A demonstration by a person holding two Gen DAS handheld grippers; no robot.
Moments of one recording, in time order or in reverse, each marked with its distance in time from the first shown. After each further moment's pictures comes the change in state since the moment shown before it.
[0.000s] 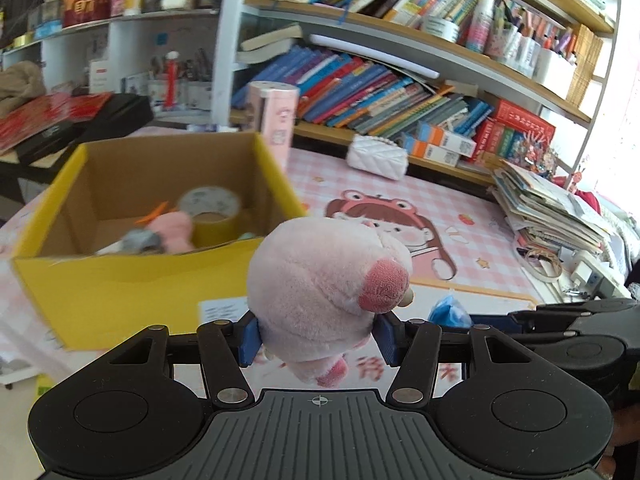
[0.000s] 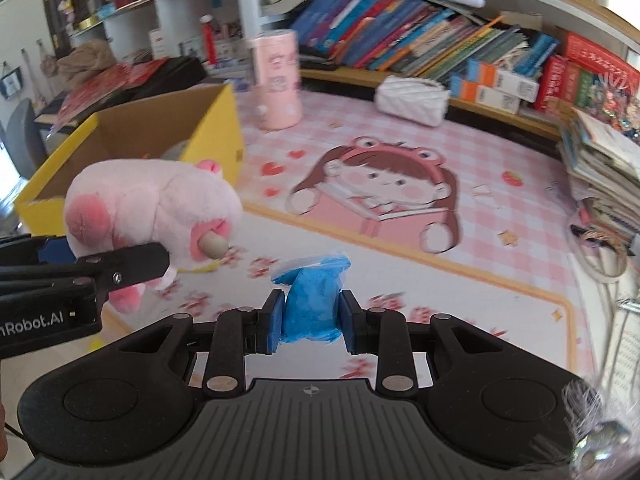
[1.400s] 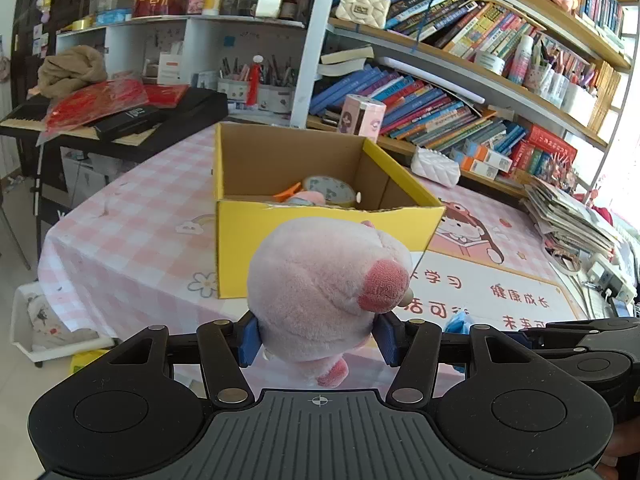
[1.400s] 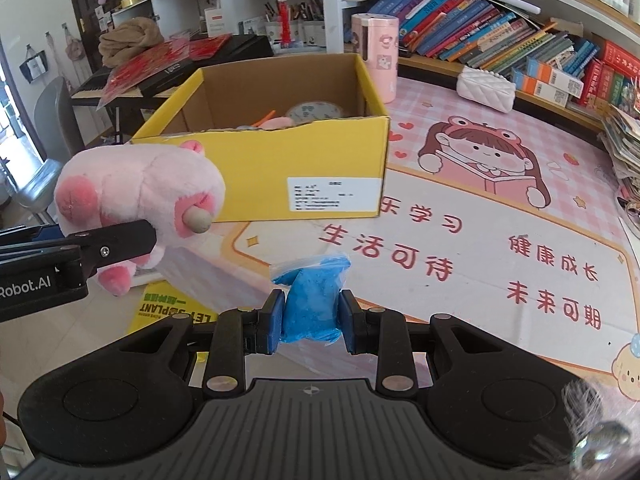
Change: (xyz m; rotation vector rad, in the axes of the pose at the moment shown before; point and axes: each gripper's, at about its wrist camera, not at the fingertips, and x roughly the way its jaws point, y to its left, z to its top) left arm -0.090 0.117 -0.041 -0.057 -0.034 0.042; right arm -0.024 0.149 -0.043 -0.013 0.011 0.028
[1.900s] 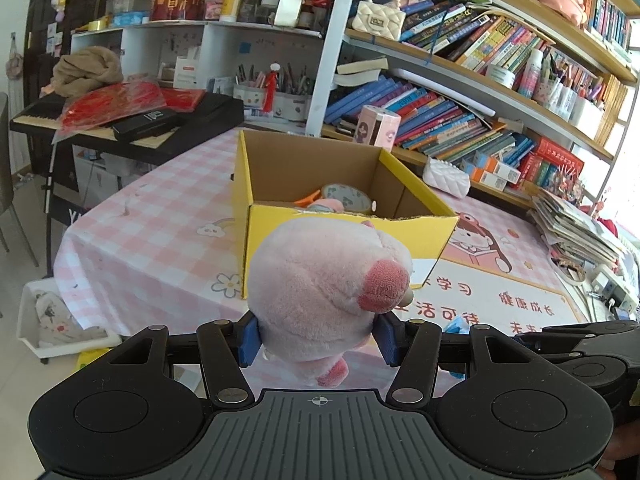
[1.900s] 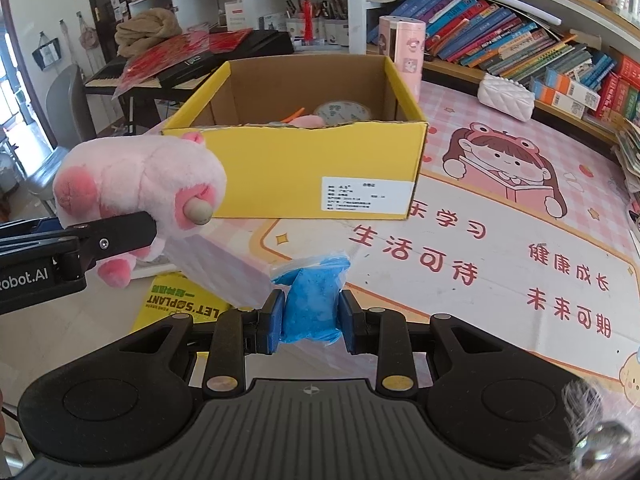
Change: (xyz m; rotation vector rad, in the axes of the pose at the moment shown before) left arm -0.015 0.015 -0.001 -0.022 -0.026 0.019; right arm 0.000 0.022 0.002 -0.040 0.010 0.019
